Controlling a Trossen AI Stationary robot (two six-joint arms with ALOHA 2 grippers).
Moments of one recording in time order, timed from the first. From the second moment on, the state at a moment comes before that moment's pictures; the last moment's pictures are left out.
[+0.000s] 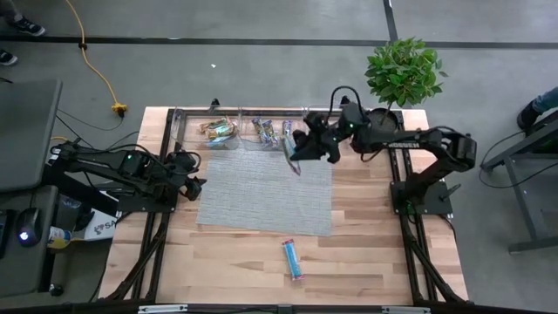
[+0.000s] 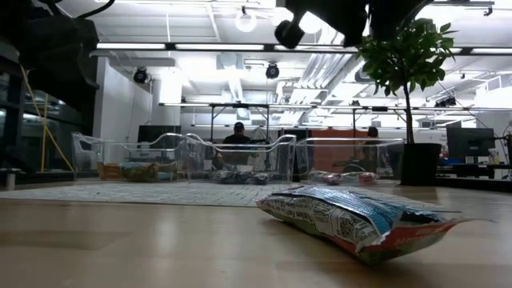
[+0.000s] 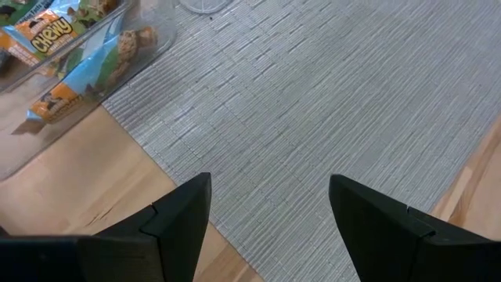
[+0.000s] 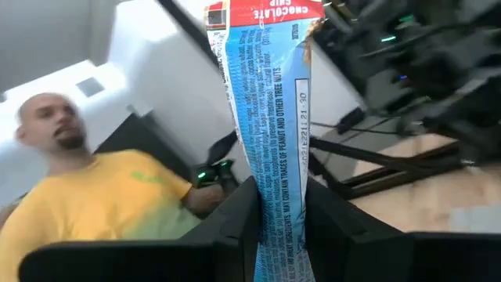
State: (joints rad) left arm -0.20 0.56 0.61 -1.03 -0.43 -0.83; right arm -0.34 1.53 0.97 0.86 -0.95 0.97
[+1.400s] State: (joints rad) left arm -0.20 0.56 0.61 -1.02 -0.45 -0.94; right arm -0.71 1.53 0.97 -0.36 0.01 0.38
